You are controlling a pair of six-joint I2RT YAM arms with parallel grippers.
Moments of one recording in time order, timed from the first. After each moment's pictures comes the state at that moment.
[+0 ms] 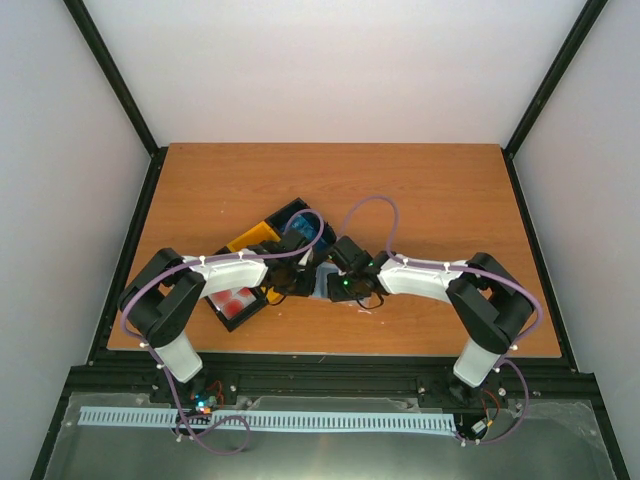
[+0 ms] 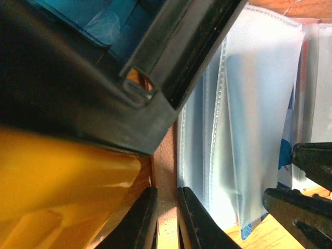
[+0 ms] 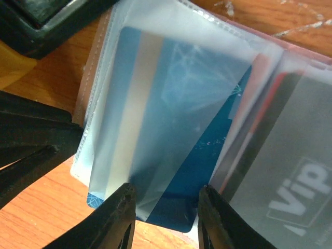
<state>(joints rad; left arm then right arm) -0.72 1.68 0.89 -0.36 0.18 -0.59 0.84 1.69 0.93 -0.37 -0.09 0.62</state>
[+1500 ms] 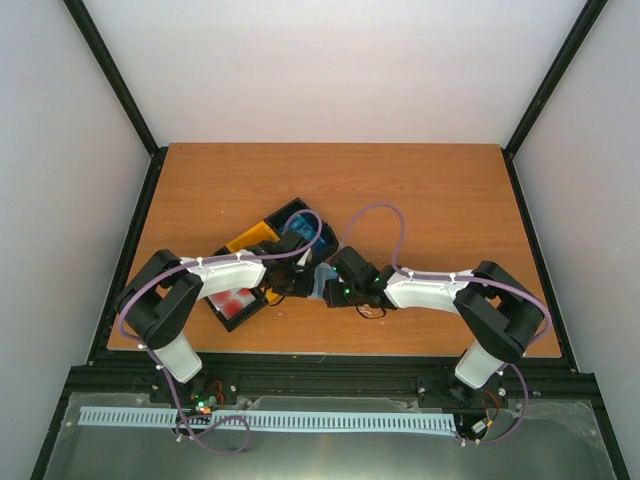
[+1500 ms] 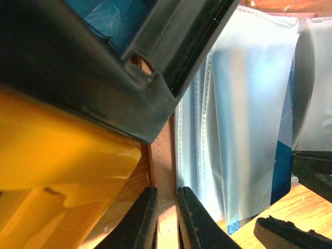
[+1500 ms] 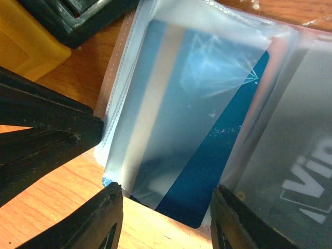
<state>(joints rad) -0.71 1.67 0.87 -0.36 0.19 -0.59 0.88 1.64 0.81 -0.19 -0.07 0.67</state>
